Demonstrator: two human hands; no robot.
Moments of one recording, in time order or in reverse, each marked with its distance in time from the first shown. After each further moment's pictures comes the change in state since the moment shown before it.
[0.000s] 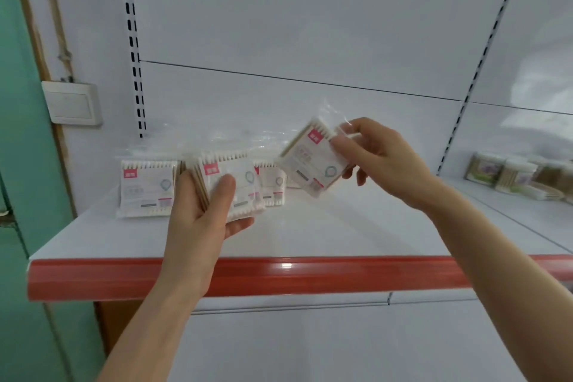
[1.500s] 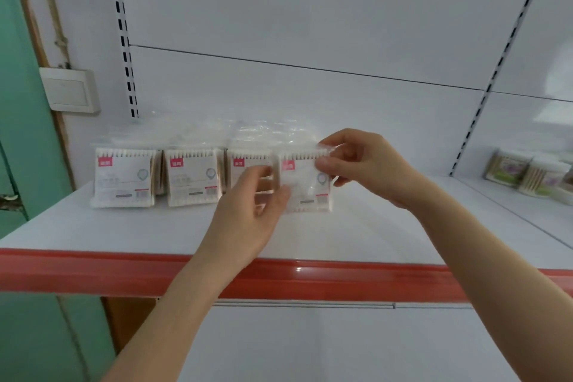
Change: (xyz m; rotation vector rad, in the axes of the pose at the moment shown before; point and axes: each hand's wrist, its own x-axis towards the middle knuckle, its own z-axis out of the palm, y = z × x) left_hand 0.009 -0.032 0.049 0.657 -0.205 0.140; right_hand 0.019 0.047 -0.003 0.172 -0.157 0.087
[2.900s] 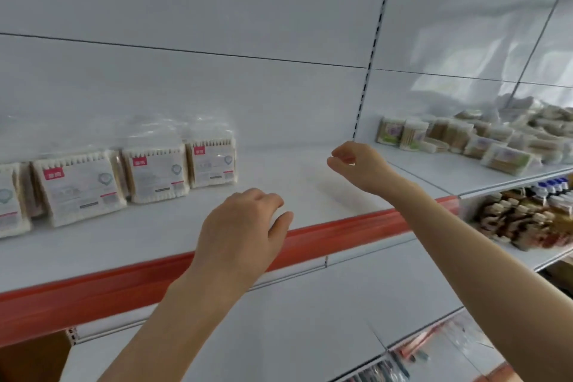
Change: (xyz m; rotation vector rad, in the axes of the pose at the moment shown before) left_hand -0.022 0.035 0.054 0.530 -0.320 0.344; right_hand -0.064 0.063 -0.076 -0.627 0.352 0.371
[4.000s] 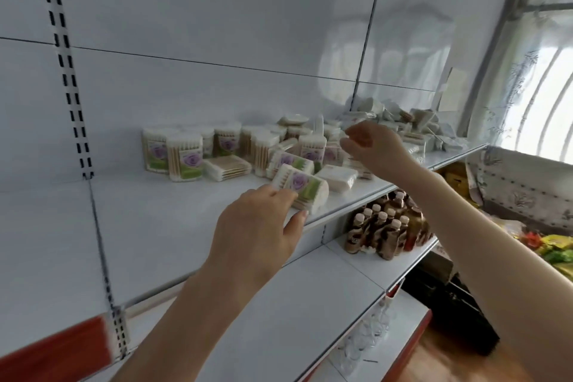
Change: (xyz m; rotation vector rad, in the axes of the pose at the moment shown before) left_hand 0.227 0.337 0.278 -0.182 0.066 0.312; right_hand 0.065 0.393 -0.273 -0.115 0.306 0.138
